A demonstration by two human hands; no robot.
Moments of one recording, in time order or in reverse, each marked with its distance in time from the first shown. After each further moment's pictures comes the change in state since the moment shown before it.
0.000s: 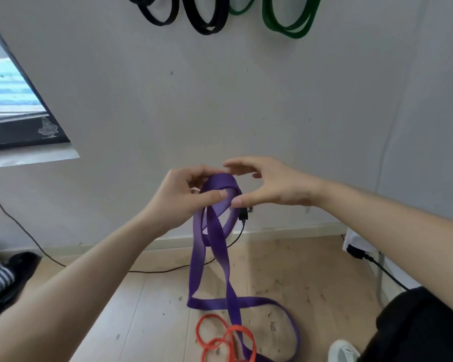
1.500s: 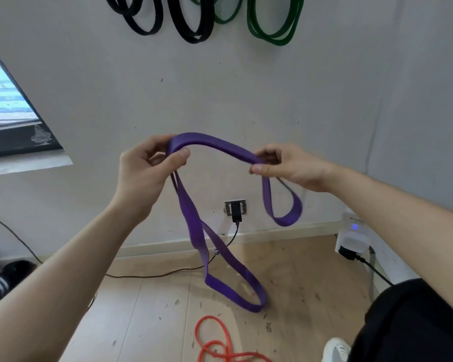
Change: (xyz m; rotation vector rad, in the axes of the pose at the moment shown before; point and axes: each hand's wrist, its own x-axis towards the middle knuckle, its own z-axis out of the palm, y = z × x) left_hand 0.011 0.025 -0.021 -0.200 0.388 0.048; right_hand -0.009 0.030 -0.045 0.239 0.172 0.107
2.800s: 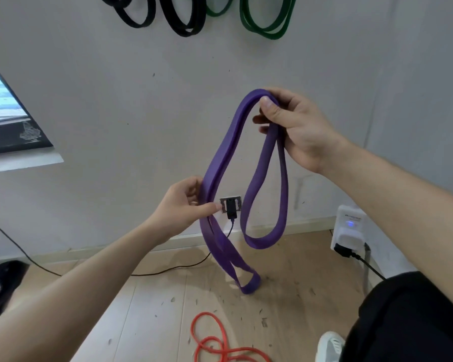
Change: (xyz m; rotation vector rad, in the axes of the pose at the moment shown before) left_hand -0.025 -0.056 0.033 0.172 -0.438 -0.181; right_hand -0.006 -0.055 -0.003 0.498 0.334 -0.242
